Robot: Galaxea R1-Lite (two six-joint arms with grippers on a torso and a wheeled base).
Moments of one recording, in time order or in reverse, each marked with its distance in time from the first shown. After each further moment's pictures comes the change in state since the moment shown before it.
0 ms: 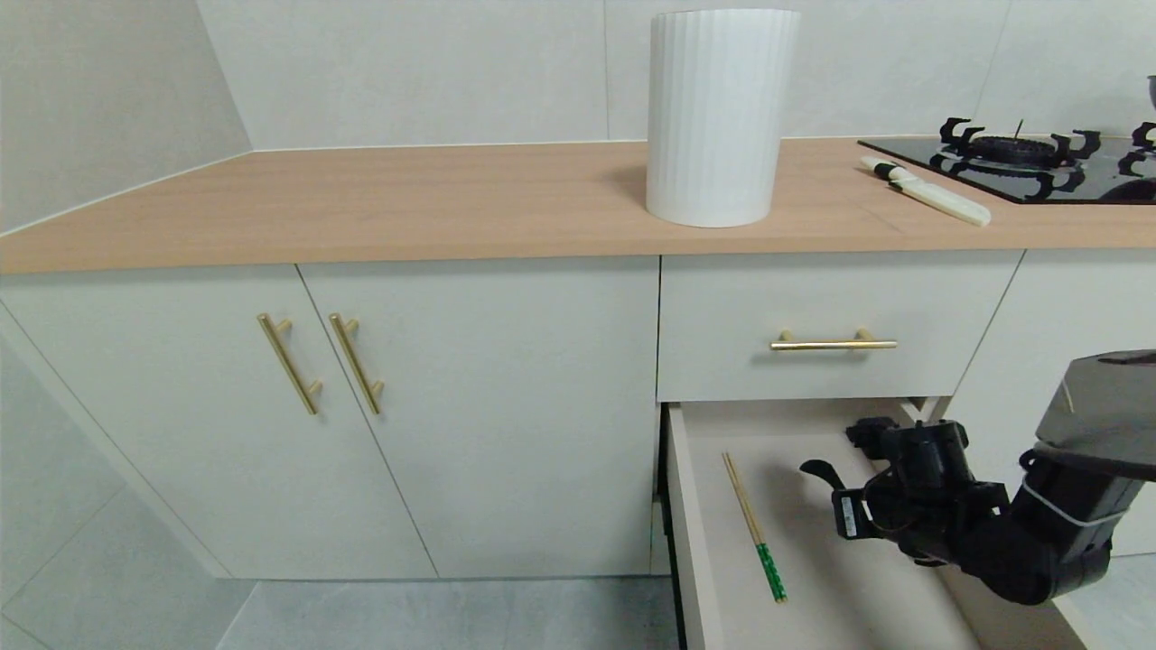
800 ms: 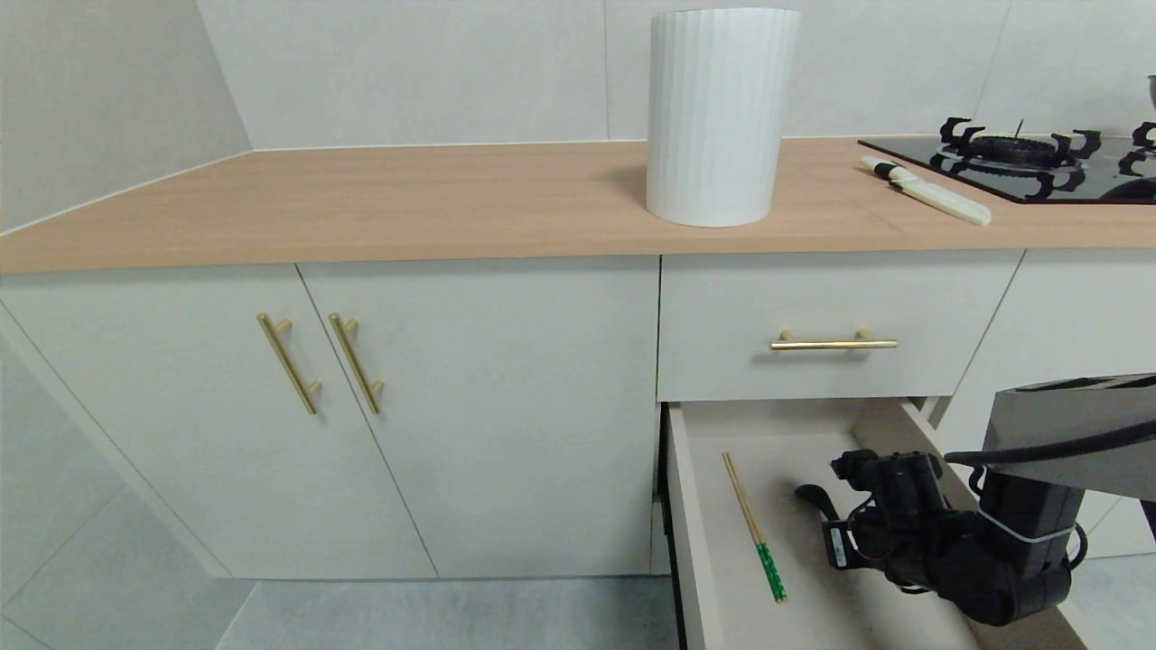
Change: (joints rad) left arm 0.000 0.000 0.000 0.000 0.000 0.000; right arm -0.001 0.152 -0.004 -0.069 -0.007 -0.003
